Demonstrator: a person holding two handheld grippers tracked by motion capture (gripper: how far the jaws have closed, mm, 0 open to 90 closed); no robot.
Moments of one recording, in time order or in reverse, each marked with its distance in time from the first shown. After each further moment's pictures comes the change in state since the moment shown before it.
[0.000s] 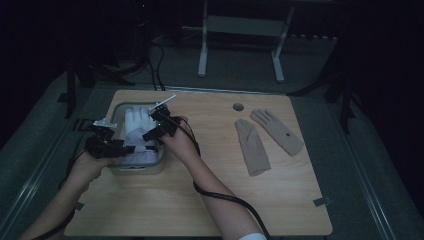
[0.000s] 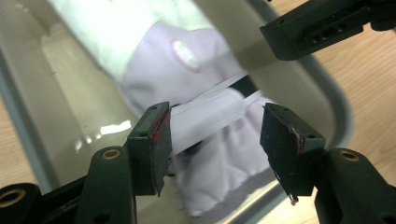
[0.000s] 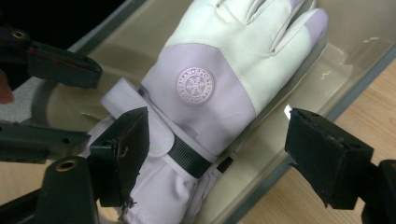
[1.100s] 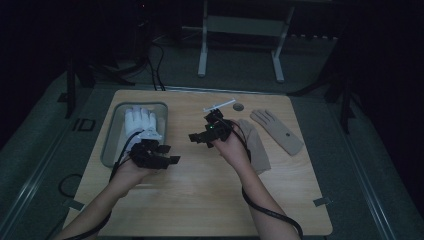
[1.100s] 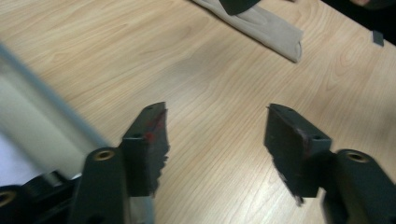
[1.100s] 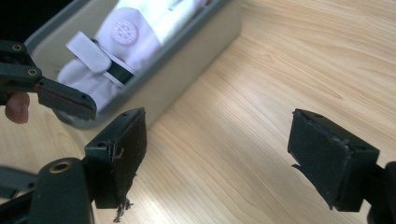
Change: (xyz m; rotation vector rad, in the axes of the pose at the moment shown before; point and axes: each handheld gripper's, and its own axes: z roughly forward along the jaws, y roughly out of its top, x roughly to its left) left arm -0.106 0.019 0.050 -0.093 -0.251 0.222; right arm -0.072 -0.081 -0.110 -0.099 -0.057 0.045
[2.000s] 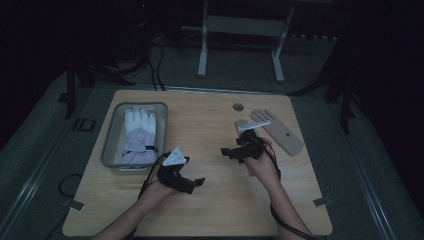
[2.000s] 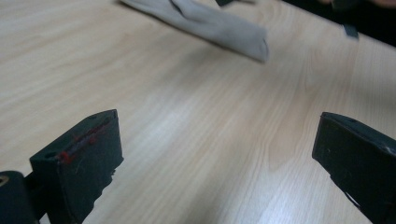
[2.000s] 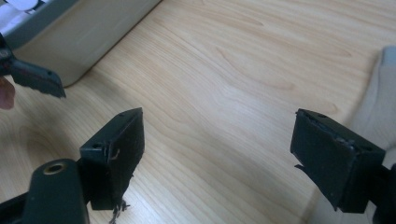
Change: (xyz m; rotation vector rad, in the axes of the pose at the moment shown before) left arm -0.041 -0.038 0.072 -0.137 -0.068 0.101; right arm -0.058 -0.090 -0.031 -0.048 -0.074 0.045
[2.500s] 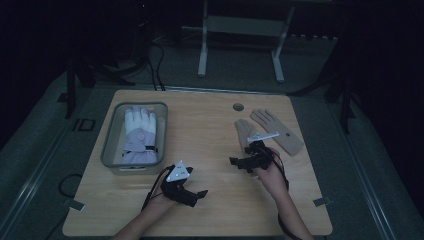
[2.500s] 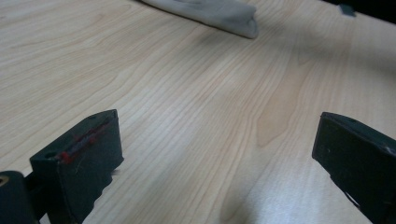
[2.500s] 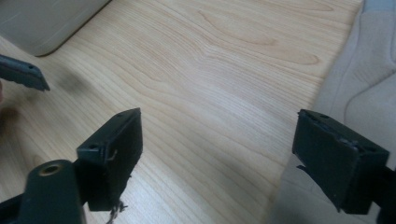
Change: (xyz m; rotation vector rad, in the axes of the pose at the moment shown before) left arm -0.017 -0.031 0.013 -0.031 0.024 0.053; right arm -0.014 -0.039 -0.007 0.000 -0.022 0.009
